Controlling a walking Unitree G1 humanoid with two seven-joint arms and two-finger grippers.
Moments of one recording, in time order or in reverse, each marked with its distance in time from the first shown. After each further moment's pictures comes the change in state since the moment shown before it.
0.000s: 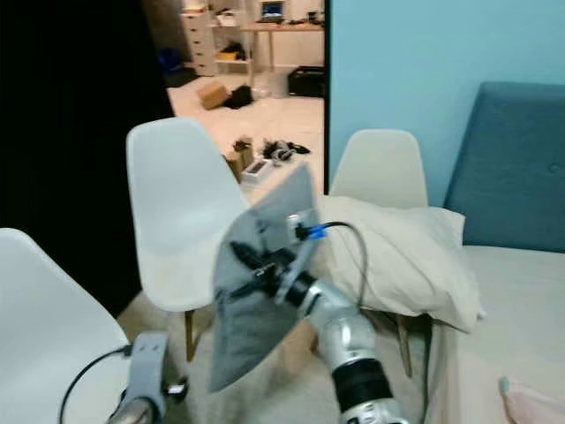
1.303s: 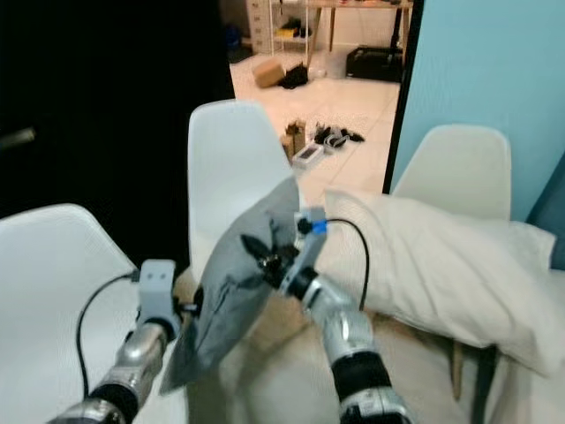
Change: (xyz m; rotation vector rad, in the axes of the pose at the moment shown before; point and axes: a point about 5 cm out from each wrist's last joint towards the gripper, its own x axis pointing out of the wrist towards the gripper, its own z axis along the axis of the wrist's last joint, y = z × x) left arm 0.008 -0.019 0.117 -0.027 -0.452 -0.102; right arm -0.005 -0.022 0.010 -0.004 -0.057 -0.177
